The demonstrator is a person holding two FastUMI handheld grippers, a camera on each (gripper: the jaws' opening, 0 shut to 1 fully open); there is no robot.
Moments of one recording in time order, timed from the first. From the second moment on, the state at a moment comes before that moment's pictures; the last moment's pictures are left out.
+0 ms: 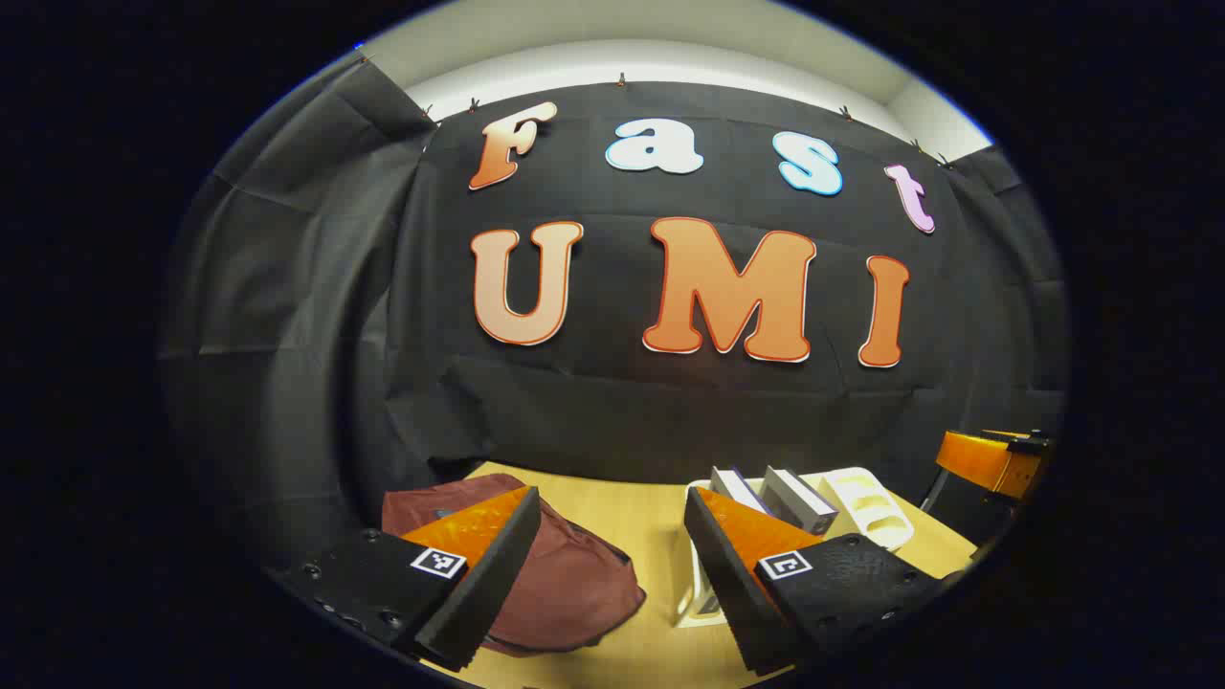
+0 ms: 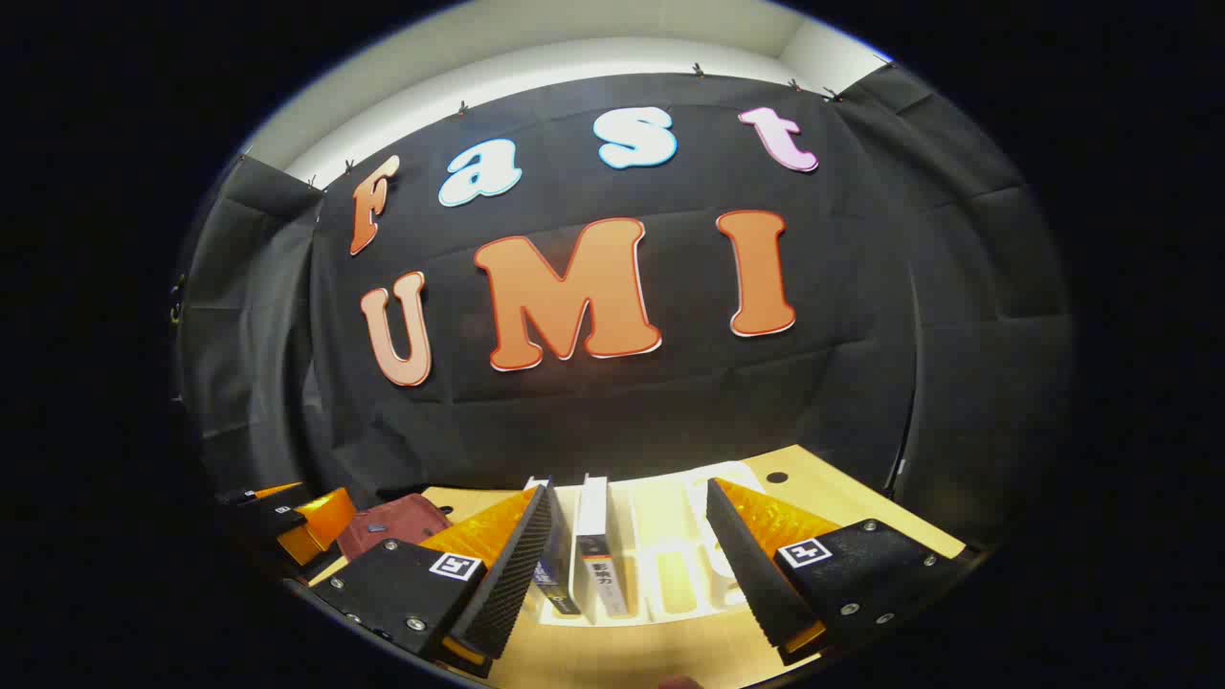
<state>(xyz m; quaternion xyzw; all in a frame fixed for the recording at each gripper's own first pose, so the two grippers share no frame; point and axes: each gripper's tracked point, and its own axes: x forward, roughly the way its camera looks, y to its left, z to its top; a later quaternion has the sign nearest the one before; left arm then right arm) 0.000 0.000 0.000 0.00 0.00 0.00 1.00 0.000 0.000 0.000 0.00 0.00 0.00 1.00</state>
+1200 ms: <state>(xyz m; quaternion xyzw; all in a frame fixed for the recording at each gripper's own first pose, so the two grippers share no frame) 0.023 0.001 0.024 -0.06 -0.03 -0.05 1.00 0.031 0.024 -0.001 -0.01 0.03 0.00 1.00</state>
